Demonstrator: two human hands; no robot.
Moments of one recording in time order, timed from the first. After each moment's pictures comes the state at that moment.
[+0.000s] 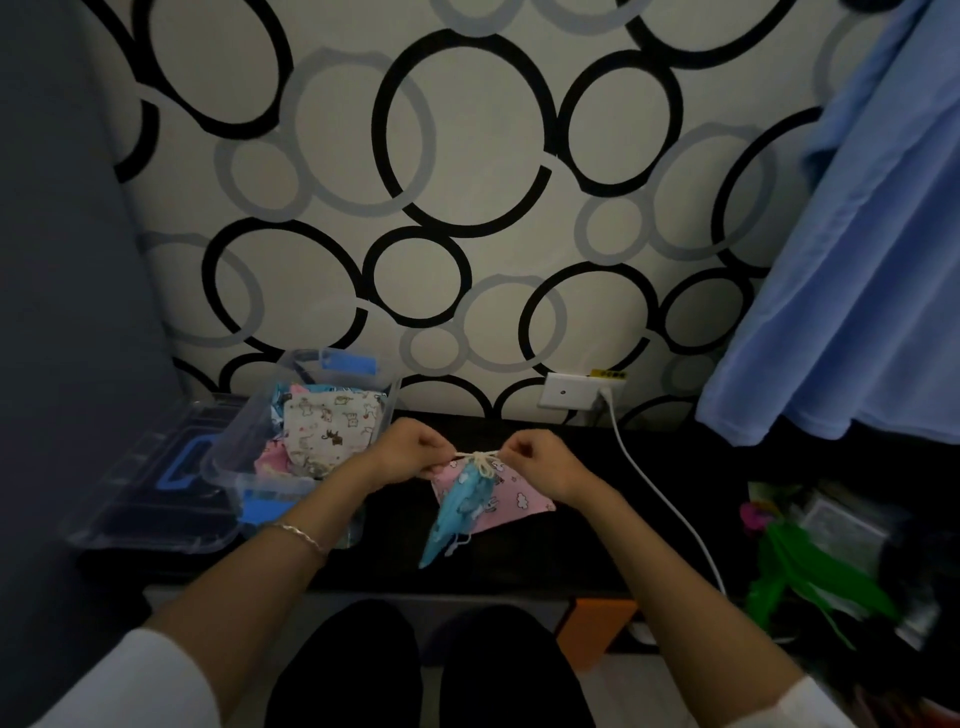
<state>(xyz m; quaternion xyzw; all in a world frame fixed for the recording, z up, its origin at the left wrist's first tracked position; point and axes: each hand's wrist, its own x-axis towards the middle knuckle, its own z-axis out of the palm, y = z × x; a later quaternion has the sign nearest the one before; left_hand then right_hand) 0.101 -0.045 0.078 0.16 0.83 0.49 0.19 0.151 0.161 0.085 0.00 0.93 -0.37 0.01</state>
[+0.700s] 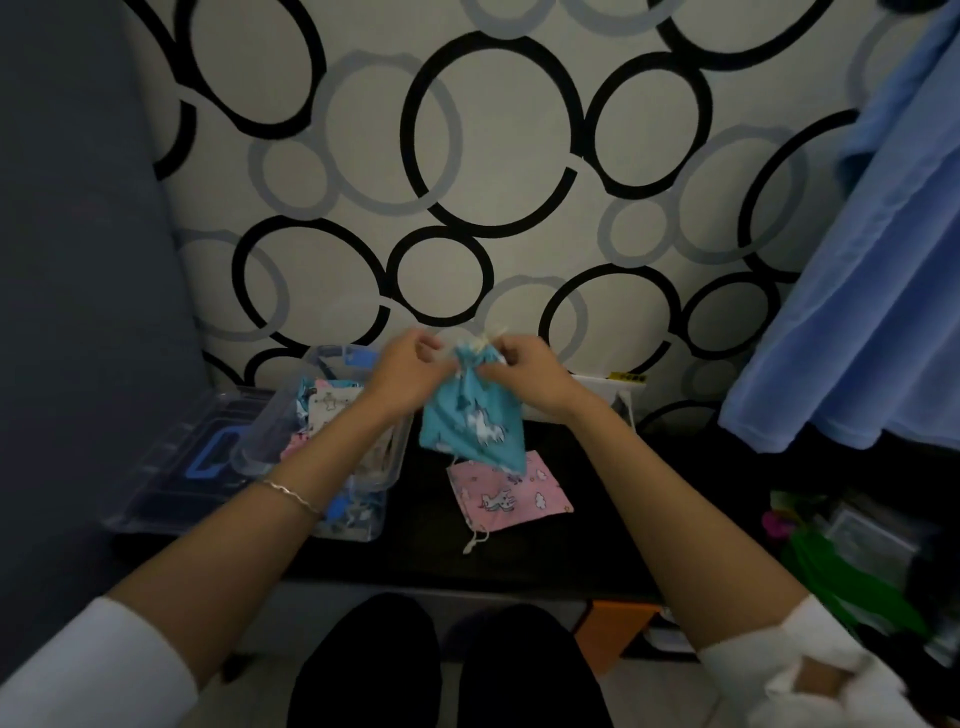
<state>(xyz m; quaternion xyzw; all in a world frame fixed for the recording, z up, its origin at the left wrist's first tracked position) 0.099 -0.066 0.158 0.10 0.84 0.52 -0.07 0.120 0.111 0.183 -0.10 0.90 -0.43 -0.03</state>
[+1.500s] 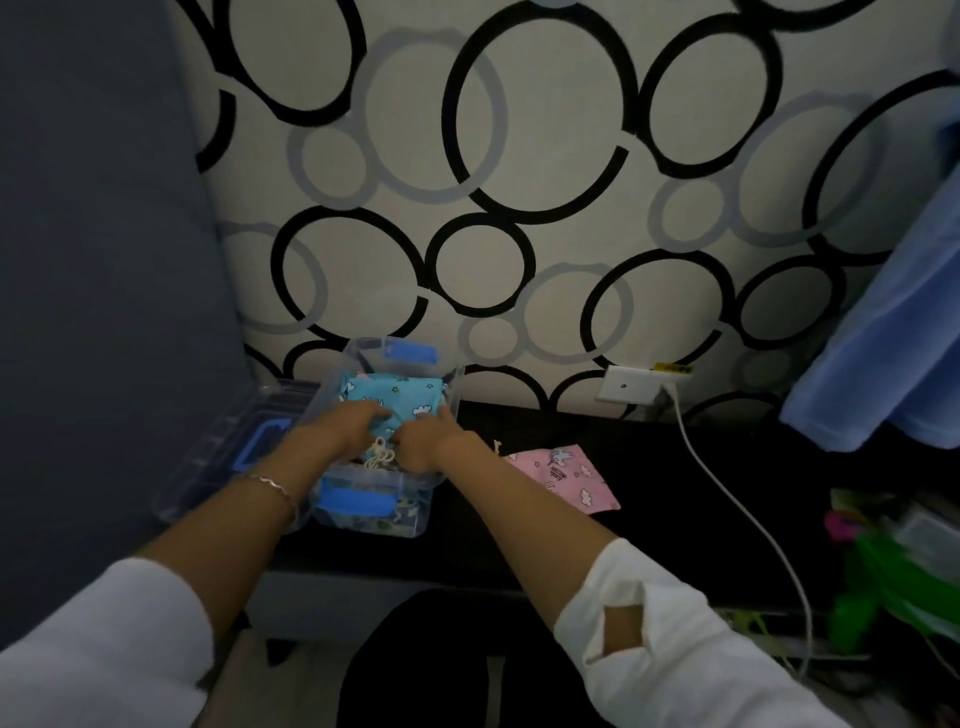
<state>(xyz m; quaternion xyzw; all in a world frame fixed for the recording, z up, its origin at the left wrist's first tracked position) 0.024 -0.194 0.044 0.14 0.97 0.16 0.14 0.066 -0.045 0.074 -0.21 0.96 0.09 0.18</state>
